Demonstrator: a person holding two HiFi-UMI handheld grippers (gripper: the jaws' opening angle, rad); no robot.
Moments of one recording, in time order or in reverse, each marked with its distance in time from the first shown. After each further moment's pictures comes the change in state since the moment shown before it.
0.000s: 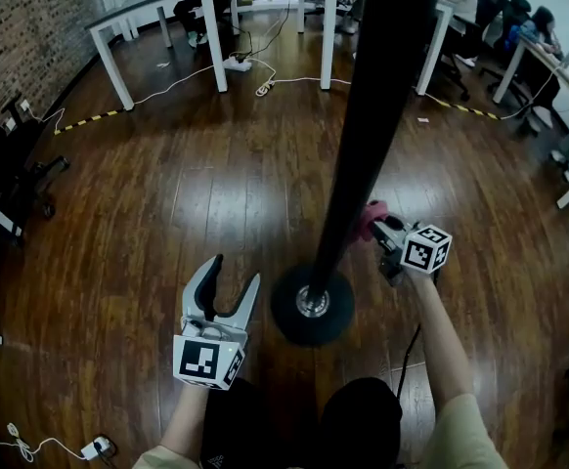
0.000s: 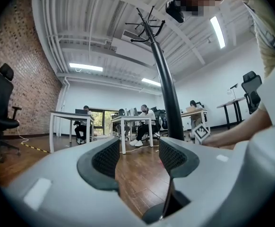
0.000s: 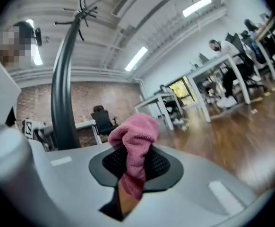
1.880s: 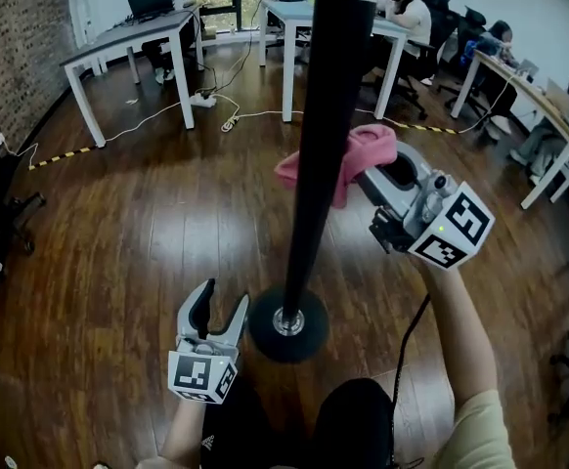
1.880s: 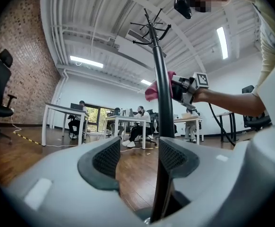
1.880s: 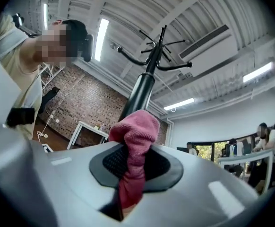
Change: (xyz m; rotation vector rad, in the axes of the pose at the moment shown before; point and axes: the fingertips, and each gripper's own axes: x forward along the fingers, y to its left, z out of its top) left arm 0.003 -0.025 0.033 -0.094 -0.013 -0.070; right arm -0.054 0.253 0.299 -0.650 -0.372 0.188
